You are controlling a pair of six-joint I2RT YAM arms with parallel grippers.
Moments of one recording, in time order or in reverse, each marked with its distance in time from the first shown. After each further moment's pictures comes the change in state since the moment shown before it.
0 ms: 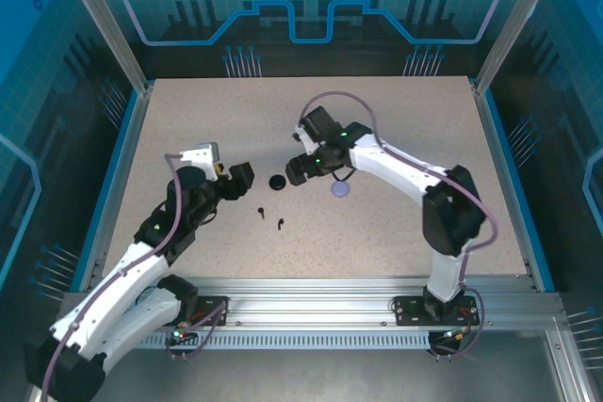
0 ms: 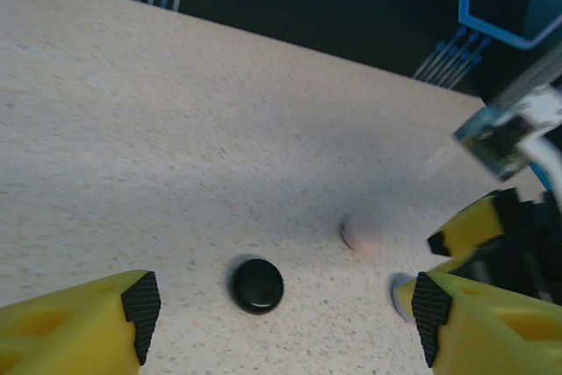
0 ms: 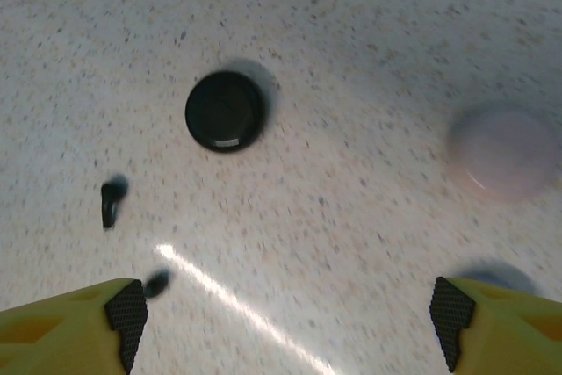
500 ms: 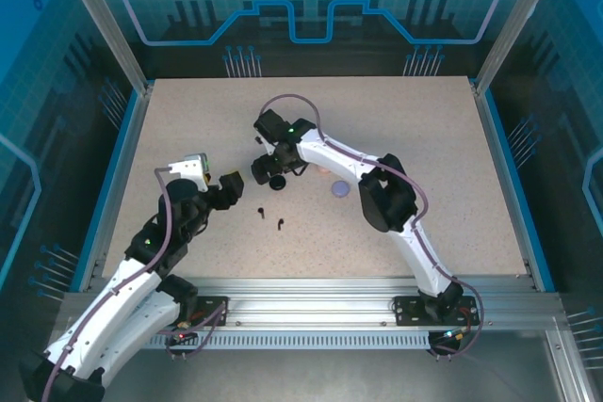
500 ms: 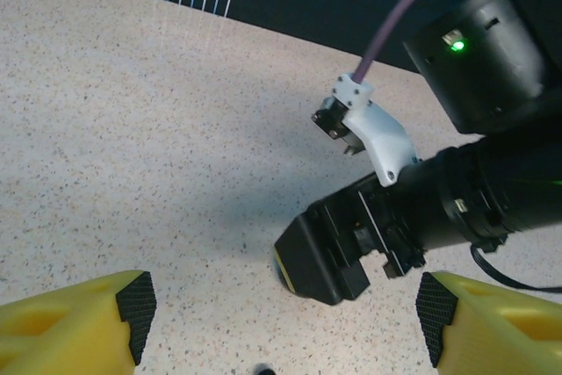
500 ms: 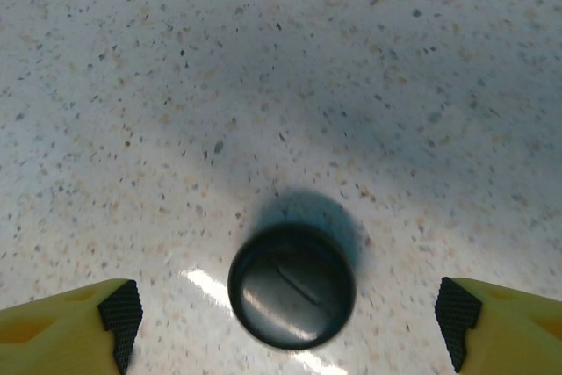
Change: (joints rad) left arm 0.010 -0.107 -0.052 -0.086 -0.057 0.013; right arm 0.085 0.486 0.549 -0.151 0.053 0.014
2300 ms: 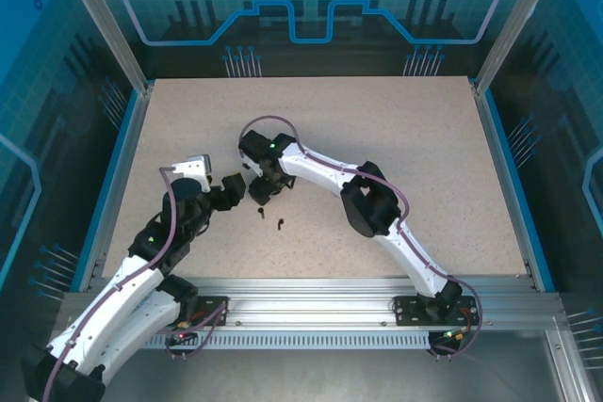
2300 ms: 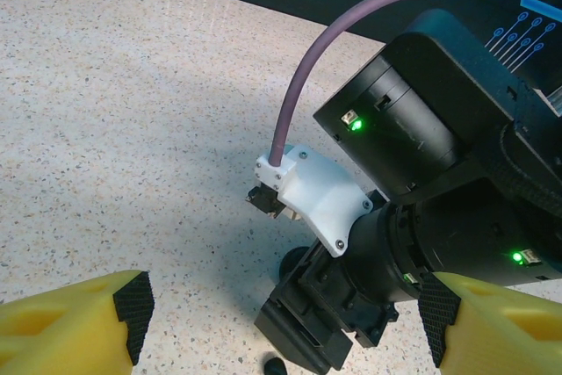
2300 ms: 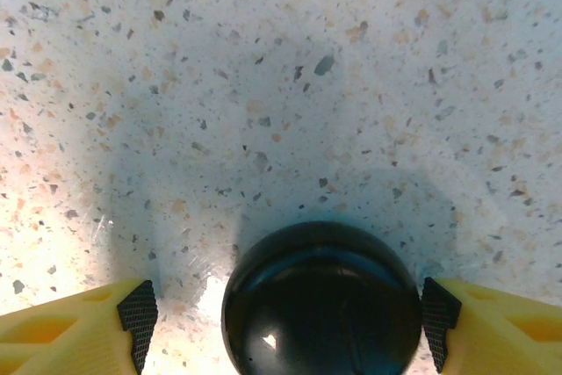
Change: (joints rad) left arm 0.002 0.029 -0.008 0.003 0.004 0.000; right arm 0.084 0.097 0.071 -0.108 0.077 -0.209
